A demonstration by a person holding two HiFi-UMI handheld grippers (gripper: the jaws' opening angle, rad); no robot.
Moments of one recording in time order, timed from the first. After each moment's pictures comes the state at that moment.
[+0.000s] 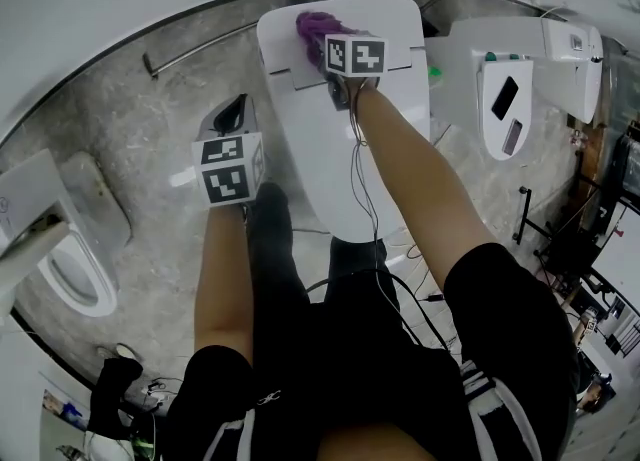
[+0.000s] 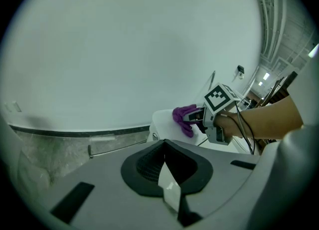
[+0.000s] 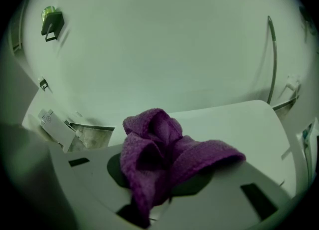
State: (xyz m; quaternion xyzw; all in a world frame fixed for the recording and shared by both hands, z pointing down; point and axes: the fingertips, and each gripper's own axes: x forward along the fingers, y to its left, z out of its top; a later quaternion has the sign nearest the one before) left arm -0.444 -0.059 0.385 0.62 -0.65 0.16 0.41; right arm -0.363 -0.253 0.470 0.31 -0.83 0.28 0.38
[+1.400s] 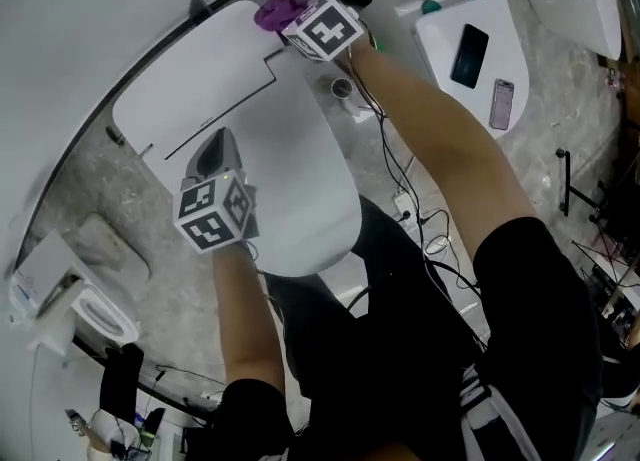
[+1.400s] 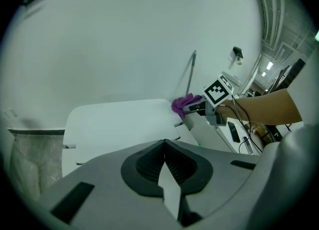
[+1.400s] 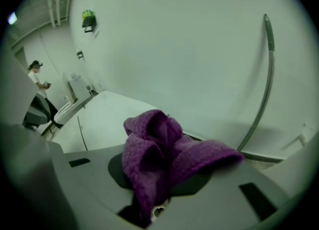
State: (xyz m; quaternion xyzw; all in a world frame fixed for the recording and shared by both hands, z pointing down) left arm -0.169 -0.215 0.401 0.60 -0.65 0.20 0.41; right arm -0.113 -0.441 0.482 0.15 -0.89 0.13 0.41
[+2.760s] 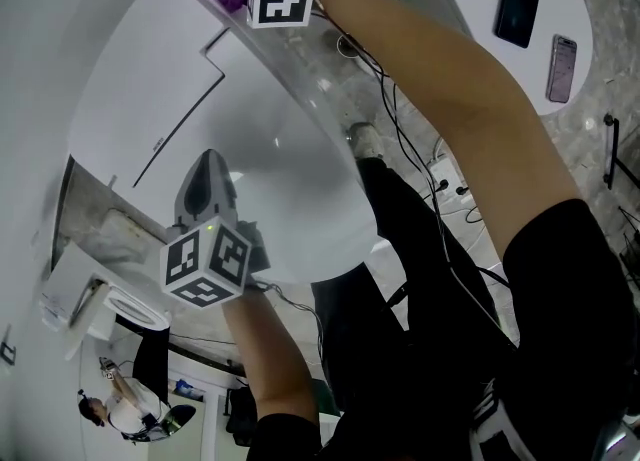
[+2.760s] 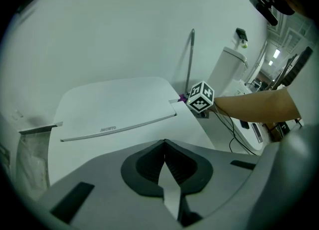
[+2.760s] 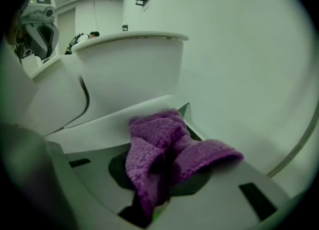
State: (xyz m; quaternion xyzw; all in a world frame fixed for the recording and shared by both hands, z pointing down) left arm -0.115 -0.210 0.480 0.56 -0.65 0.26 0.44; right arm -0.115 -0.438 0.632 -0.04 -0.91 -0.06 0.41
